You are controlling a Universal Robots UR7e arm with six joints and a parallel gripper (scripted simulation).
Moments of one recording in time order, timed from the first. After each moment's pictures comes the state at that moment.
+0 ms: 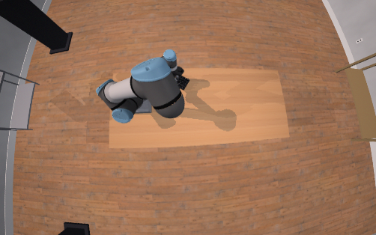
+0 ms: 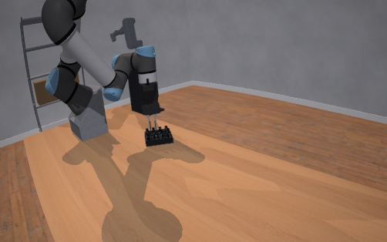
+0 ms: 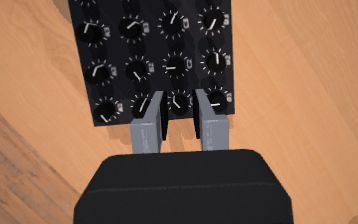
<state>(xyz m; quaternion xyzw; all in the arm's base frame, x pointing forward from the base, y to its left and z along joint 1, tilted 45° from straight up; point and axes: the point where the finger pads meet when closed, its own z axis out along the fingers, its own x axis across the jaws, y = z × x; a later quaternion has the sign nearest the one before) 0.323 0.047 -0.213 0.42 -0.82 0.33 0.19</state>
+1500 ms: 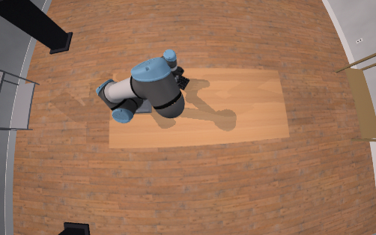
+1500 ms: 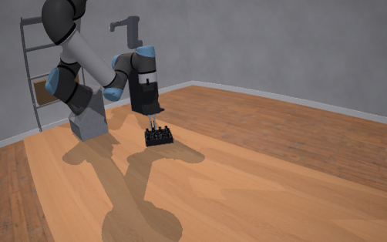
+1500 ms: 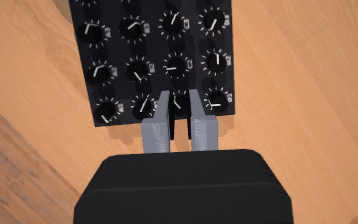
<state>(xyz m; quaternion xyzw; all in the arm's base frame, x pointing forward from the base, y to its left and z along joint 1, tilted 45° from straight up) 0.324 0.047 -0.213 0.42 -0.82 0.33 0.19</state>
